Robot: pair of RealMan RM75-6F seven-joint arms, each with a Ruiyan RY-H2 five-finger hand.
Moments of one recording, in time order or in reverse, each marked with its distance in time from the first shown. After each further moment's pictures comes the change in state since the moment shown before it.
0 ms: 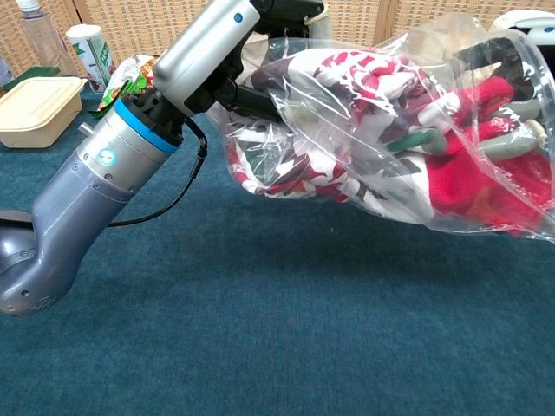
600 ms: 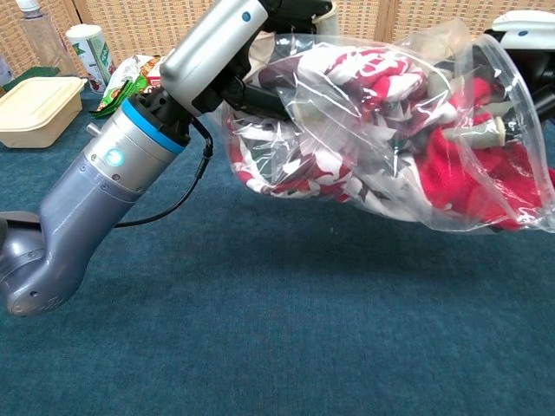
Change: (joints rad) left arm -0.013 -0.018 -0.001 0.017 -0.010 0.001 0.003; right arm 0.012 -0.046 0.009 -0.019 0.053 0.002 -0.090
